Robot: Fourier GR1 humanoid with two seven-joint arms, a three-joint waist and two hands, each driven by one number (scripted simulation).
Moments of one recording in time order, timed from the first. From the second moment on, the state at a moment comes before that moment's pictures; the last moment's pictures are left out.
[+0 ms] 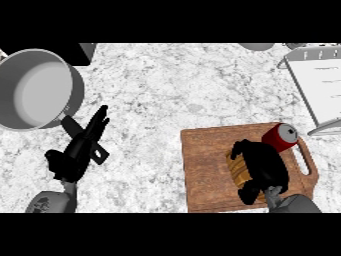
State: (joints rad) left arm -0.10 0.14 -0.10 -1.36 0.05 -0.07 -0.11; right arm -0.13 -0.30 0.46 -1.55 0.89 0.18 0.56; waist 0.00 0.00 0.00
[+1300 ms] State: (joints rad) left arm -0.08 0.14 -0.07 -1.38 0.04 -0.08 -0.09; right arm 0.04 -0.33 -0.33 -2.04 1.06 -0.13 1.10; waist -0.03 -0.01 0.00
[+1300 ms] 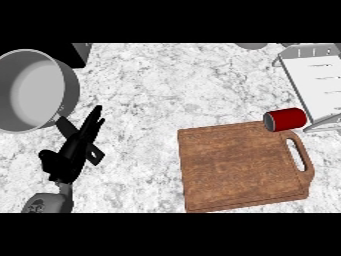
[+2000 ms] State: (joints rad) left arm -0.11 0.12 -0.09 -1.37 0.01 -0.09 -0.09; right arm -0.56 -0.56 -0.49 -1.63 1.04 0.04 1.10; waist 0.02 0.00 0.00
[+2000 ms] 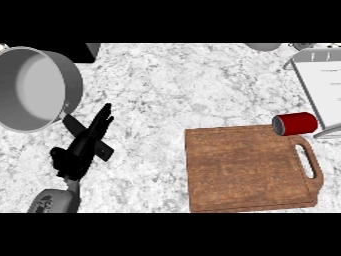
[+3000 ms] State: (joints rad) left arm -0.15 0.11 -0.09 -1.37 0.02 -0.11 -0.07; right arm -1.04 -0.75 -0.59 -0.56 1.01 -0.31 0.78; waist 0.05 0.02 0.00
